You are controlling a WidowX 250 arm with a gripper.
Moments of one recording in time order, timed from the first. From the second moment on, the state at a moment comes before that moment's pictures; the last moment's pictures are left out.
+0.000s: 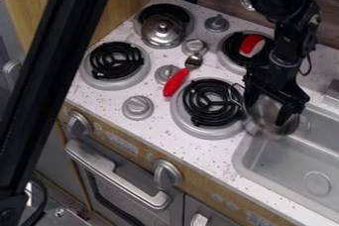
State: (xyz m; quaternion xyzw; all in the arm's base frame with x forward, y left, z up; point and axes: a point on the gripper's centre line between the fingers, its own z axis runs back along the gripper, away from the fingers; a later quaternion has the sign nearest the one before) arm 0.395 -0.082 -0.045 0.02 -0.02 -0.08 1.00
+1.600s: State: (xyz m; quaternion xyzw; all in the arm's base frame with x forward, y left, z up) arm 0.406 0.021 -0.039 0.07 -0.02 0.00 1.00
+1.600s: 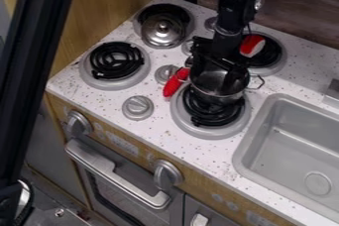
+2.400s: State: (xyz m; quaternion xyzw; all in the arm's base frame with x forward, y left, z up) arm 0.439 -0.005 0.029 0.06 -0.13 -0.04 0.99
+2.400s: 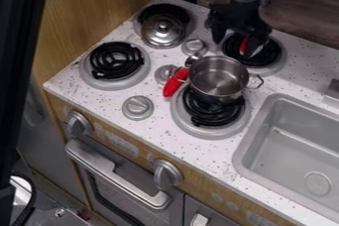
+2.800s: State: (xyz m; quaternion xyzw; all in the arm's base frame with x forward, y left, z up) arm 0.404 -0.025 0.013 0.04 -0.09 -0.05 0.99
